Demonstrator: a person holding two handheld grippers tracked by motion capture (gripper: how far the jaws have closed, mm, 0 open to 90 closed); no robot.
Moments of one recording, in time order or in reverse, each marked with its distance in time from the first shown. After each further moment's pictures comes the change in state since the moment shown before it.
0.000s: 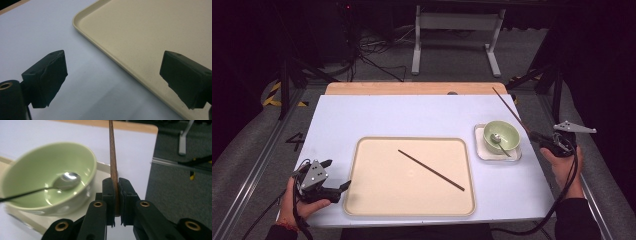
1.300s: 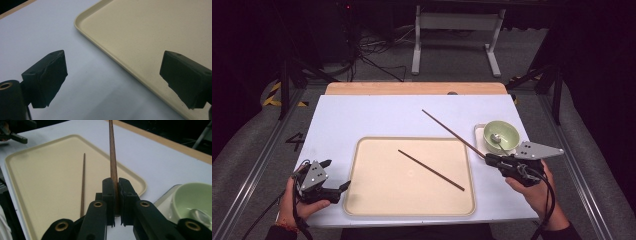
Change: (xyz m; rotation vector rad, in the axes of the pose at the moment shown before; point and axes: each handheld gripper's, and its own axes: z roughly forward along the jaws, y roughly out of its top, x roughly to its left) left arm -0.001 0.001 -0.003 -0.005 0.016 0.007; right arm 0.173 0.017 -0.036 -0.021 0.377 -0.301
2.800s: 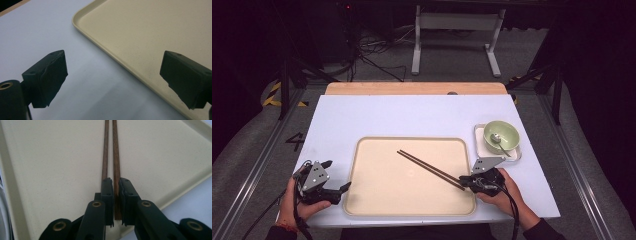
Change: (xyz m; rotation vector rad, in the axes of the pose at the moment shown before) left arm -0.001 -0.001 0.002 0.017 -0.006 0.012; right arm 0.025 -0.039 0.087 0.293 0.131 -0.081
